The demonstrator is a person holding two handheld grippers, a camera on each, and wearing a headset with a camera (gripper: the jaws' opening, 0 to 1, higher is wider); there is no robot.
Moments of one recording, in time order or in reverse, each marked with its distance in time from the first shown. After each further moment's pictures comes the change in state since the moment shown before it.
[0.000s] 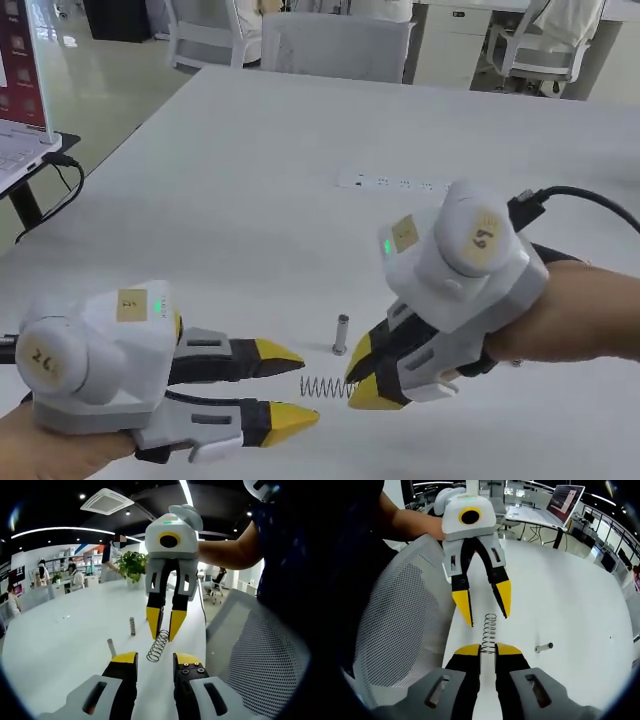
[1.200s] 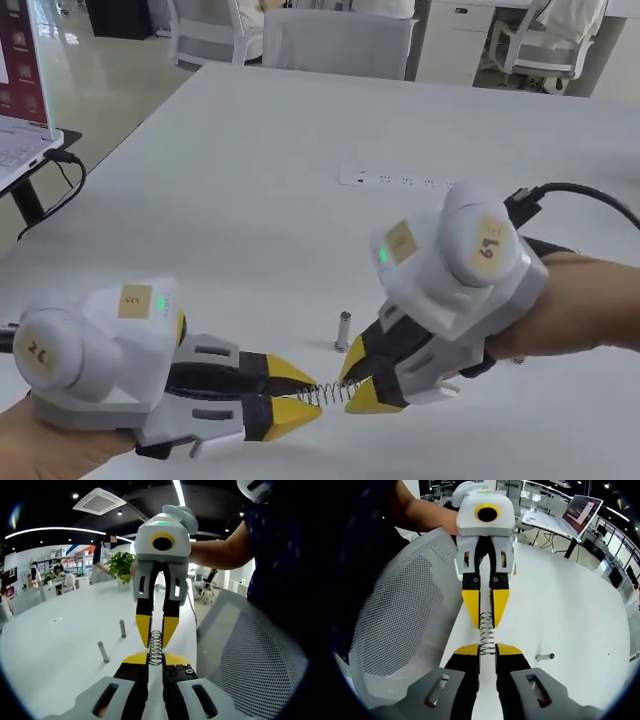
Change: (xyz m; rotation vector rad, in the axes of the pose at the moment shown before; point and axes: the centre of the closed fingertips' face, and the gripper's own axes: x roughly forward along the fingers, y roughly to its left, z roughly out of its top) left arm 0.001 -0.013 0.005 0.012 -0.002 -0.080; right arm 0.006 0.006 0.002 -0.115 0.004 0.036
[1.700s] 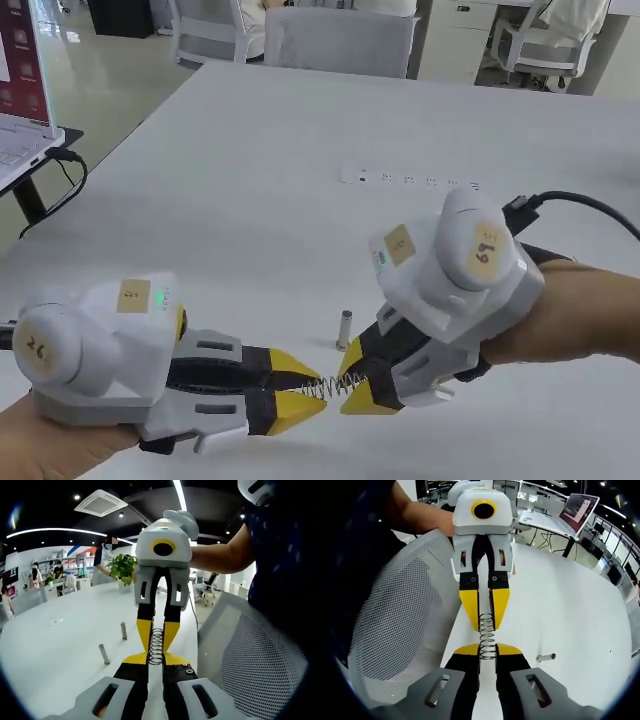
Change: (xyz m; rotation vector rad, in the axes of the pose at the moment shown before) left arm 0.001 0.003 0.004 -0.007 -0.019 0.008; right arm -0.001 -0.002 0.003 0.032 -0.021 -0.010
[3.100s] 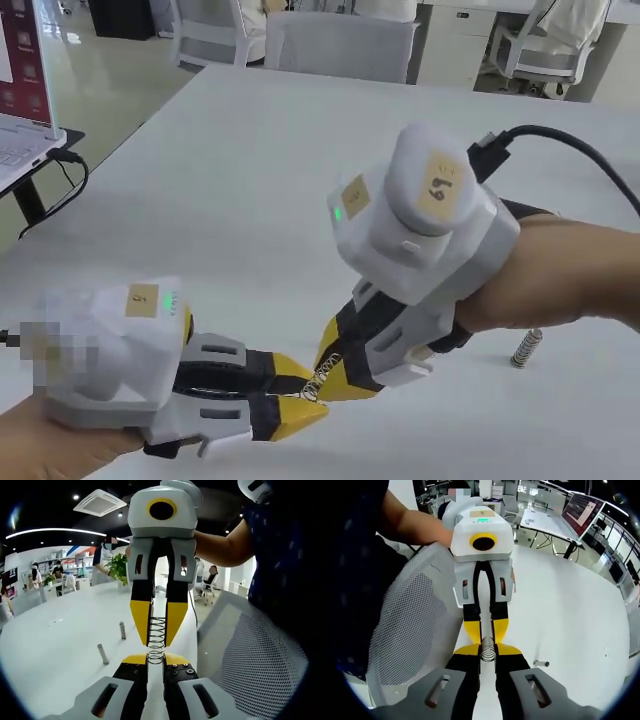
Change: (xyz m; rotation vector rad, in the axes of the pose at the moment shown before) left arm 0.003 -0.003 -0.003 0.005 0.008 -0.003; right arm -0.011 0.005 0.033 0.008 0.064 0.018
